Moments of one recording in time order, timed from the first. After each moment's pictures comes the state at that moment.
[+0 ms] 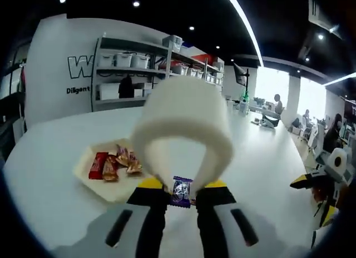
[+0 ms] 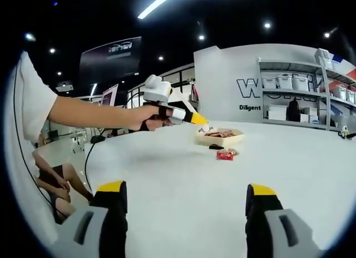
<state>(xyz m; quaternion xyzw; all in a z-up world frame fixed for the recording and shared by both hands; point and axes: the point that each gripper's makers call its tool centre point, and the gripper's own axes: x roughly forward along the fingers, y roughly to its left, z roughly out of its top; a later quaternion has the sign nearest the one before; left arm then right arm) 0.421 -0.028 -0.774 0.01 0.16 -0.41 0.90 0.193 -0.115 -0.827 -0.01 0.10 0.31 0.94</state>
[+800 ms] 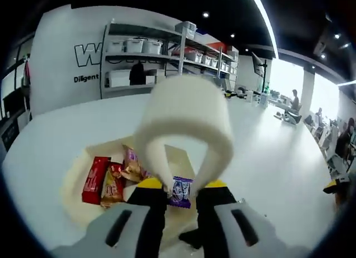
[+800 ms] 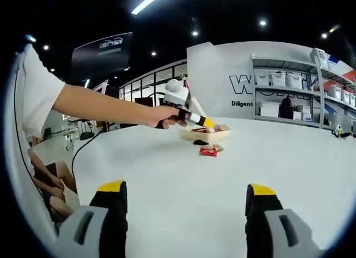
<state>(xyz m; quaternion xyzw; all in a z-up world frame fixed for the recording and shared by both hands) 0.512 -0.067 -0.824 0.03 0.21 -0.36 0.91 0.213 -0.144 -0.834 -0.01 0.11 0.28 0.95</state>
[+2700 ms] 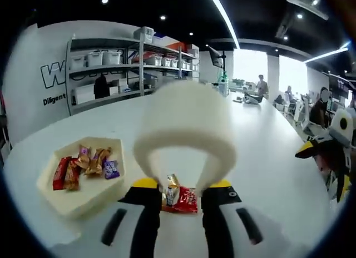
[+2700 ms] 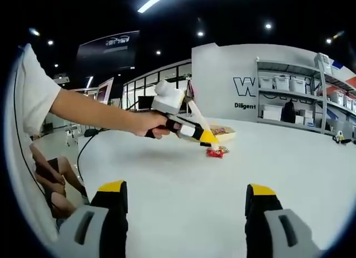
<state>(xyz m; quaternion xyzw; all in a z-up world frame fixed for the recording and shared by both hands) 0.409 -0.095 -0.830 0.10 0.16 -0.49 0.85 0.196 -0.132 -0.828 -0.03 0.11 0.29 0.95</state>
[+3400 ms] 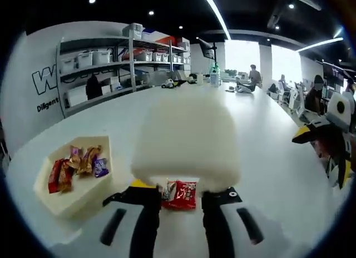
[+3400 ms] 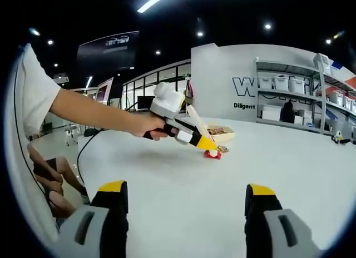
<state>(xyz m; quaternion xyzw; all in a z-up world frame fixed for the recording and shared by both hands) 0.392 -0.104 -0.838 0.14 0.17 -0.51 0.83 0.193 -0.139 -0.826 -0.03 0.11 0.29 0.95</state>
